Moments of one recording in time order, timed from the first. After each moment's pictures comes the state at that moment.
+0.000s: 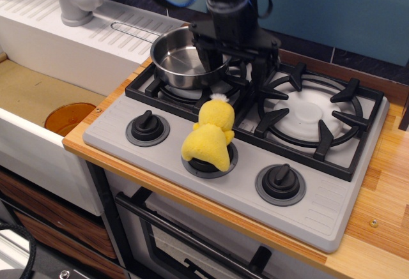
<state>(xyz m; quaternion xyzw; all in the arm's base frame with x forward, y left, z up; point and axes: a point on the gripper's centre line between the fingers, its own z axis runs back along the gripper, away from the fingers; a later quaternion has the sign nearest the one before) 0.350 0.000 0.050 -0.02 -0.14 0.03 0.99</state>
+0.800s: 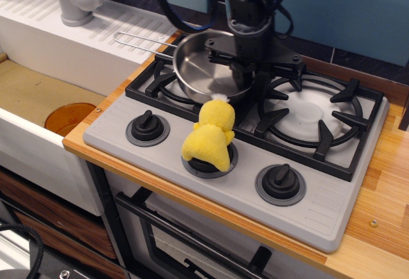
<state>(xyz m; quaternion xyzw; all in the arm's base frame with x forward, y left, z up) 0.352 -0.026 0.039 -0.01 -0.16 0.06 0.99</state>
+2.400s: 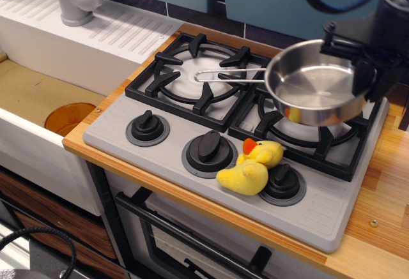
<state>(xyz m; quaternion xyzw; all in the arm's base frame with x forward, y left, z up) 0.334 -0.141 0.101 0.02 -0.13 0.09 0.99</state>
